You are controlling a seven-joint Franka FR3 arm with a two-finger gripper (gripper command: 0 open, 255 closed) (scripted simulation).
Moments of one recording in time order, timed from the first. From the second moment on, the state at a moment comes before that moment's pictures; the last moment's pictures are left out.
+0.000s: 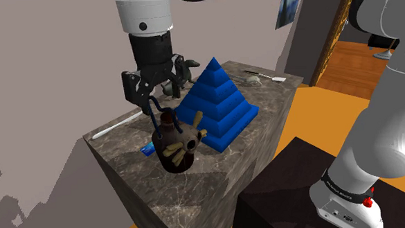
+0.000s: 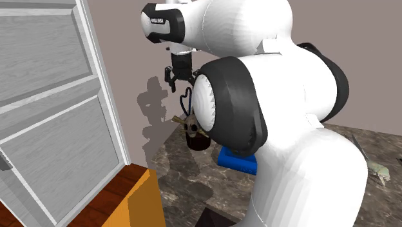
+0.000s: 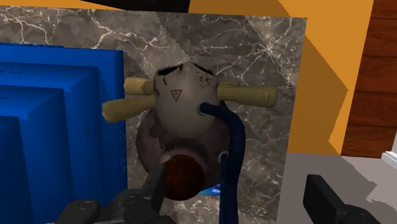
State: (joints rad) arm 0.18 0.09 0.70 -1.53 -0.08 1.61 0.72
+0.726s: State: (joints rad) arm 0.18 0.08 0.70 -1.58 -0.07 1.65 0.72
